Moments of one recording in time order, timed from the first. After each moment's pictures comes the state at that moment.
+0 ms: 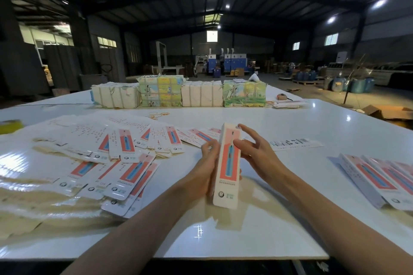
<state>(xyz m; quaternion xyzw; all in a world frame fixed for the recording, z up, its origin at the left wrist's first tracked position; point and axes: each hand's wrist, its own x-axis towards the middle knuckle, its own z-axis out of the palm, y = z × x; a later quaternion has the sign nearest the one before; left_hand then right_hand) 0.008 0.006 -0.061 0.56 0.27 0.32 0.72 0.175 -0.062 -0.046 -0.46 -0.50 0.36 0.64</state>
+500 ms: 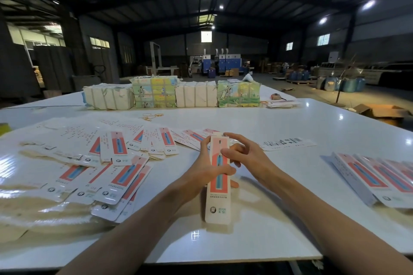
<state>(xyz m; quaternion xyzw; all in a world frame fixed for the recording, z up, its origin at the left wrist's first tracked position) 0.008 0.004 -0.057 0.73 0.28 0.29 0.55 0.172 -0.069 -0.042 -0.51 -0.57 0.32 0.56</state>
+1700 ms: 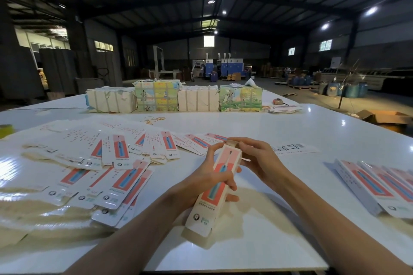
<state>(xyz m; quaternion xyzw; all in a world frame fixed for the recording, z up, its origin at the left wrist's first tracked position) 0.004 0.001 -0.054 0.72 0.26 0.22 0.61 0.184 -0.067 -0.030 -0.44 -0.49 0.41 0.63</state>
